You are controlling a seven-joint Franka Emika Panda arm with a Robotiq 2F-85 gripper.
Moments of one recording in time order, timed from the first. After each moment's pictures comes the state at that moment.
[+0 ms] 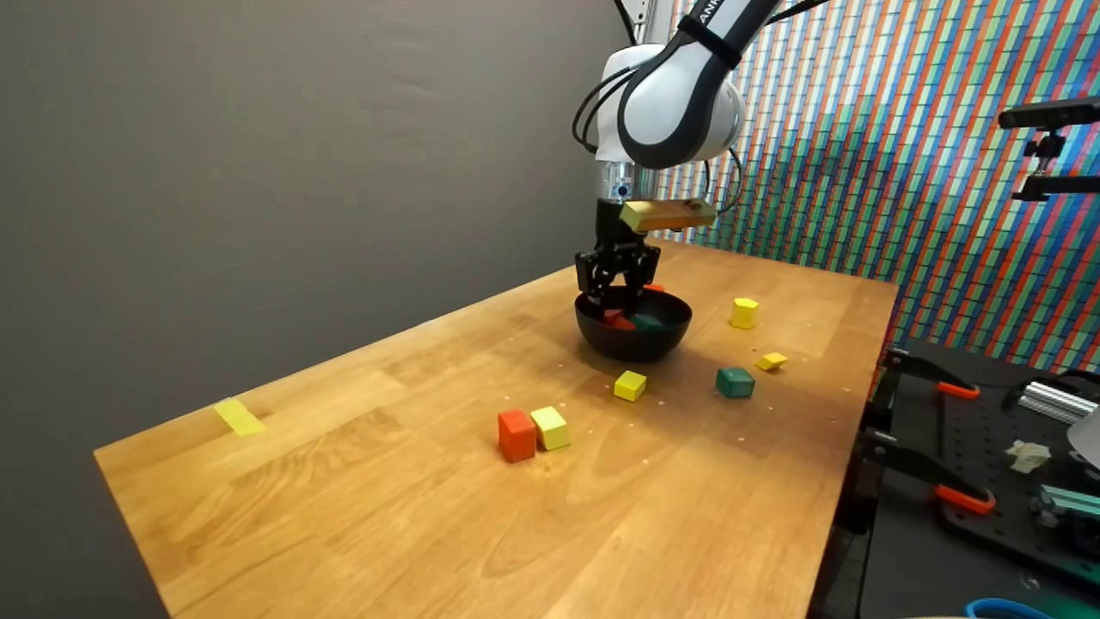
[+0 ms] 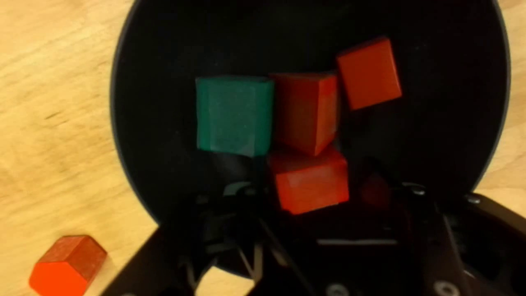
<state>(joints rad) 0.13 0.49 -0.02 -2.12 0.05 2.60 0.38</state>
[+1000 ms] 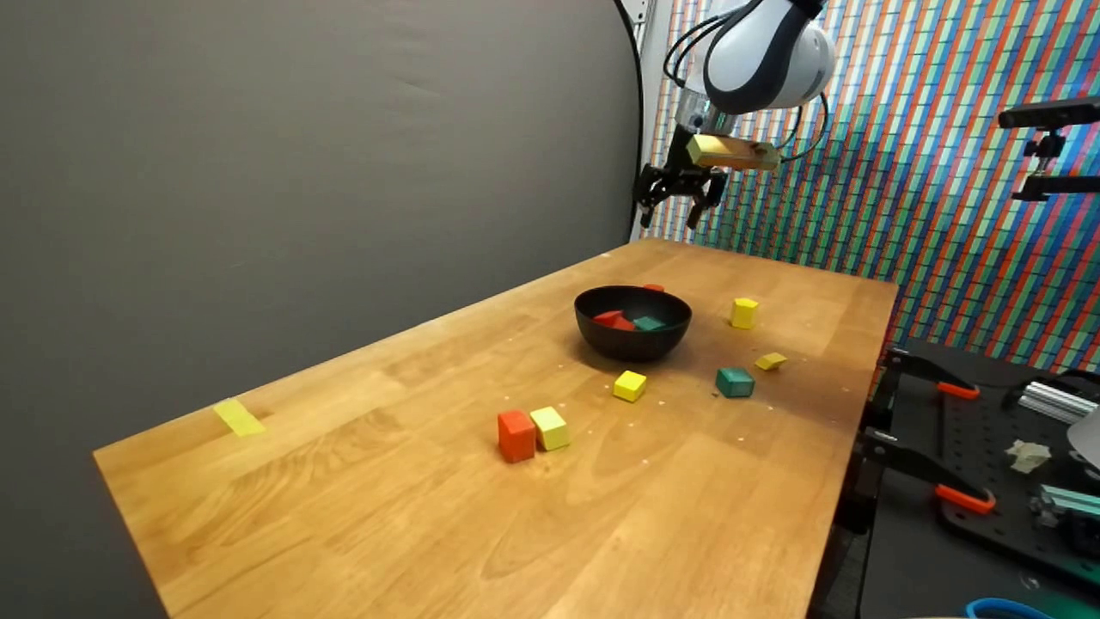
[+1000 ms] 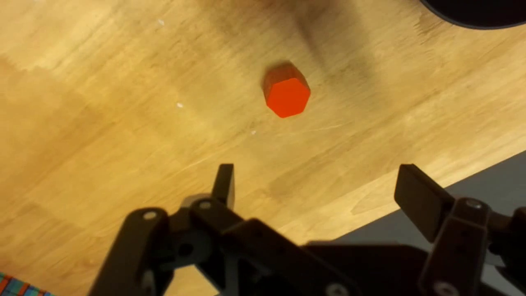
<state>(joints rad) 0.02 0.26 -0.20 -2.30 0.02 2.83 0.38</state>
